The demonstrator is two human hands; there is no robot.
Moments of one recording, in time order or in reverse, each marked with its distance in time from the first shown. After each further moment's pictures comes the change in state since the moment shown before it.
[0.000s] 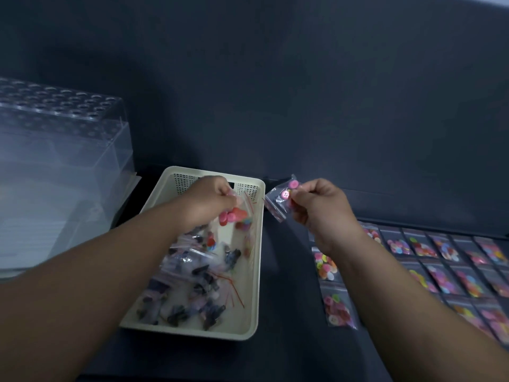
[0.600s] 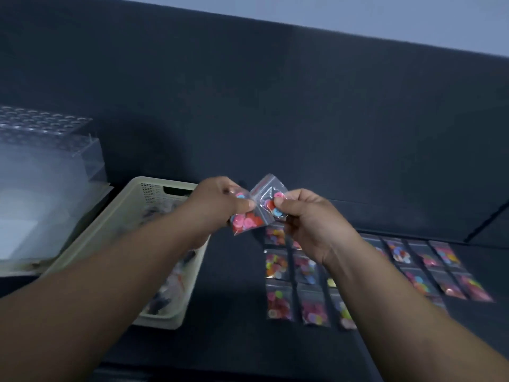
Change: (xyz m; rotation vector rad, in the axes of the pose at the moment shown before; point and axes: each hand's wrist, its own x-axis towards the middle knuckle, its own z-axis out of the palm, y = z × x) left_hand -0.063 0.109 0.077 -0.331 0.081 -0.032; right_hand -0.020 -0.016 -0.087 0.136 -0.255 0.083
